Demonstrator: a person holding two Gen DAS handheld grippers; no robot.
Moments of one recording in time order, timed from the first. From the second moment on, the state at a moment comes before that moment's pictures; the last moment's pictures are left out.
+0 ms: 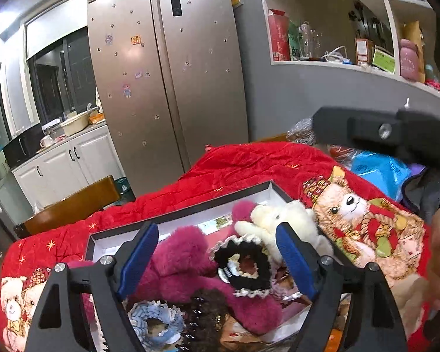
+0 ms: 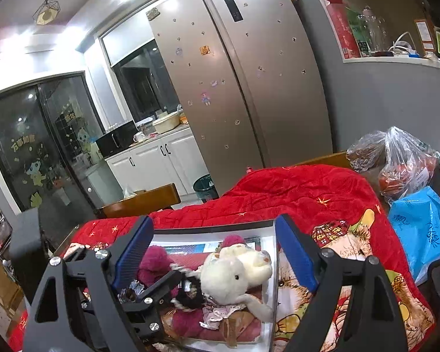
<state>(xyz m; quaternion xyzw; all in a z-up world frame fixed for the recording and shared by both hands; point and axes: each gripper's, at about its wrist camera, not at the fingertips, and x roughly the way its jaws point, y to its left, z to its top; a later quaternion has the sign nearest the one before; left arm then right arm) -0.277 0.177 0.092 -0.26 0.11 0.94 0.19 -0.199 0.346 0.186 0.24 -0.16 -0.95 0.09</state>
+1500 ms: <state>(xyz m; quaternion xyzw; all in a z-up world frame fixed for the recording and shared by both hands) -0.031 -0.007 0.083 -0.22 -0.04 0.97 0.09 0.027 0.197 0.150 0.17 -0.02 -0.99 -0.01</state>
